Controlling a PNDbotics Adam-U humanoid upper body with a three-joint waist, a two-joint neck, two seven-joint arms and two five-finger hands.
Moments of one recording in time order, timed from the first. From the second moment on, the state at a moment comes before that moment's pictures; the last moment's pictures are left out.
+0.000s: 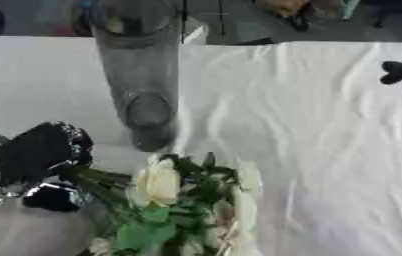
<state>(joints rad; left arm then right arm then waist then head) -0.65 0.69 -0.40 -1.58 -0.88 -0.40 0.07 -0.37 -0.27 -0.11 -1.98 -0.09 -0.35 -0.04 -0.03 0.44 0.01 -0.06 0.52</state>
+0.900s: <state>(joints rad) -0.65 0.70 -0.40 -1.70 -0.63 -0.37 0.05 -0.36 -0.27 -0.11 -1.98 -0.10 -0.35 -0.04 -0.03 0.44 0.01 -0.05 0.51</state>
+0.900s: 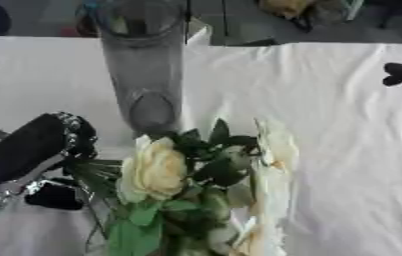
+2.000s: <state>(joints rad) -0.70 0.72 -0.31 -1.98 0.13 0.04 -0.06 -0.35 -0.27 -0.12 -1.98 -0.11 -0.34 -0.06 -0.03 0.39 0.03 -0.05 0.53</state>
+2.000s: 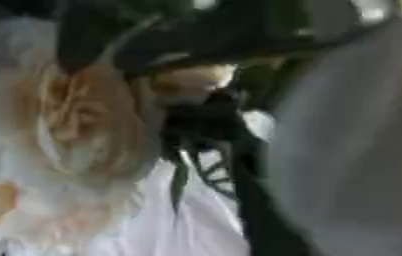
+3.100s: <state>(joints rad) -0.86 0.72 -0.19 -1.98 0.52 0.19 0.22 -0.33 -0.28 -0.12 -1.98 -0.12 -0.33 -0.07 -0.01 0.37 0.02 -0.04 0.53</state>
